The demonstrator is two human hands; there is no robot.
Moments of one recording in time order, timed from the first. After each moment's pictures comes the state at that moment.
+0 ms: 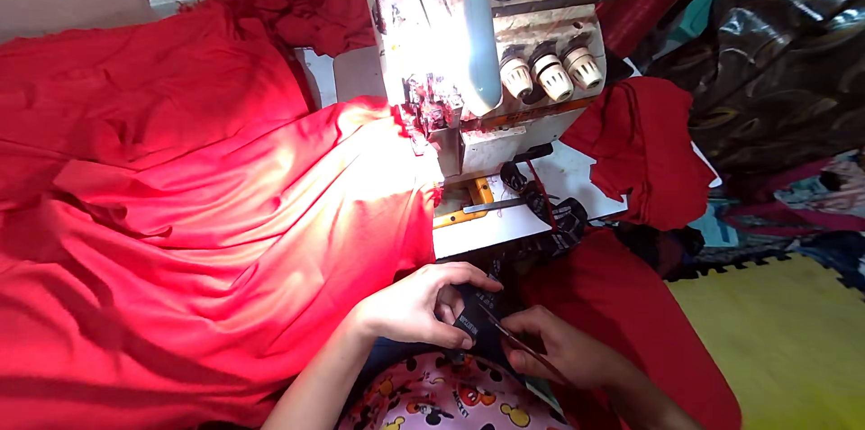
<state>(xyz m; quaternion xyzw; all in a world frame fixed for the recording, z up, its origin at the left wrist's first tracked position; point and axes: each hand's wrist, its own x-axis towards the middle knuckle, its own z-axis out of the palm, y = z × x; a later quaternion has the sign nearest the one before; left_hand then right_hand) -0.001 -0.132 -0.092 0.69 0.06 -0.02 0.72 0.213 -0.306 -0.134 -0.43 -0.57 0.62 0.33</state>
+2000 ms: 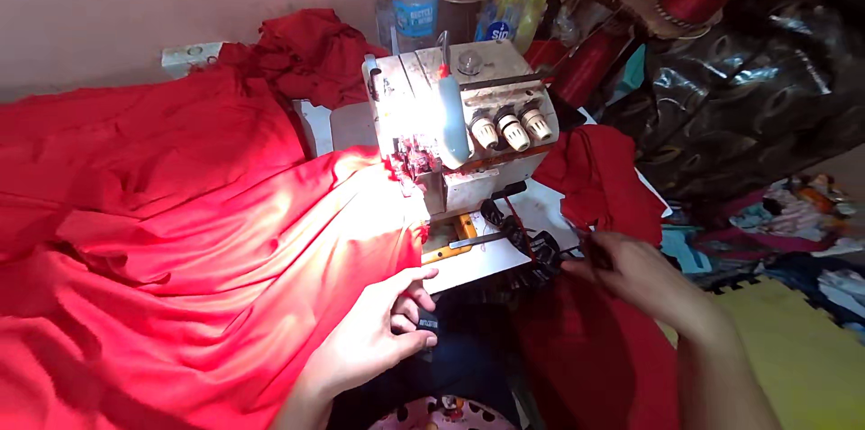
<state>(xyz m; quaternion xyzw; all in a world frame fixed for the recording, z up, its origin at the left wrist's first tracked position) -0.024 -0.132 -0.064 0.75 0.22 0.16 0.60 0.317 -0.273 -0.048 -0.81 -0.52 0.23 0.13</state>
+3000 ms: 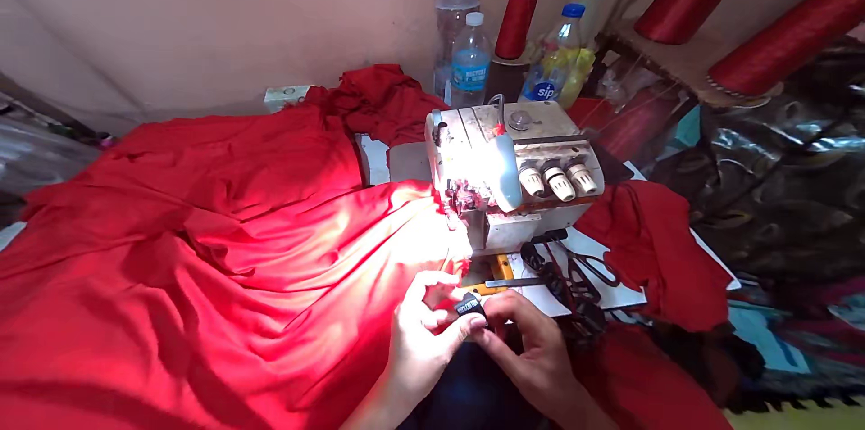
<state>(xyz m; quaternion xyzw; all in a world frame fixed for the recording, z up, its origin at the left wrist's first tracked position) 0.014 -0.156 -0.059 0.63 0.29 0.50 0.51 0.164 -0.213 -0.098 -0.44 -0.61 0.22 0.62</state>
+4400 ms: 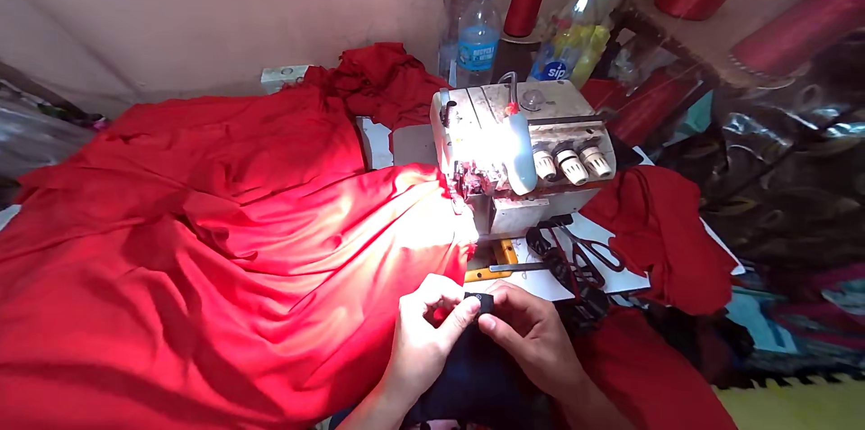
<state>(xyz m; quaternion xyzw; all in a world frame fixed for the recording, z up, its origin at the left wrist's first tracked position) 0.001 -0.160 -0.075 0.63 0.30 0.46 0.55 0.156 -0.219 -0.086 -0.42 -0.53 0.39 0.63</state>
